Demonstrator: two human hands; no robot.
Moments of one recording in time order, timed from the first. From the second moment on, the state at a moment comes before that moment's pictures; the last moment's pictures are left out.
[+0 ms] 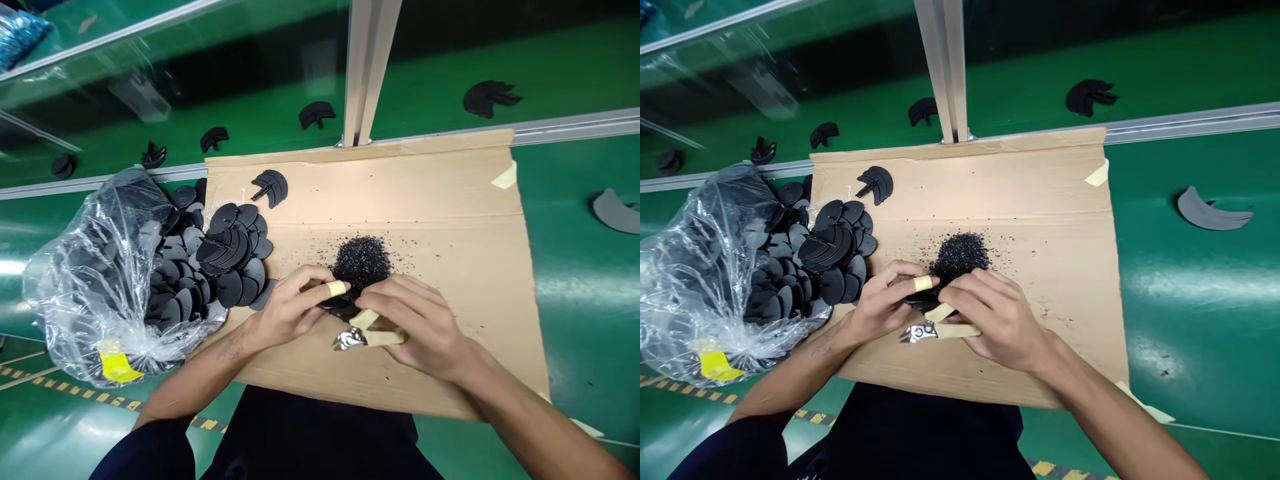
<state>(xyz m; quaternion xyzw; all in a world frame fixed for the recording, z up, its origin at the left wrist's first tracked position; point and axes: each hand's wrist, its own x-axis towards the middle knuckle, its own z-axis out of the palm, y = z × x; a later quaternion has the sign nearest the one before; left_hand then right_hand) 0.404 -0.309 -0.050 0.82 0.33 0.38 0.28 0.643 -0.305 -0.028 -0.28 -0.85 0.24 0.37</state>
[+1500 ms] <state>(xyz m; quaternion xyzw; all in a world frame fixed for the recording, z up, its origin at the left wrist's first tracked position) 0.402 -0.308 -0.046 0.77 0.32 0.43 0.33 0.665 -0.289 -0.024 -0.37 -0.87 0.15 0.27</state>
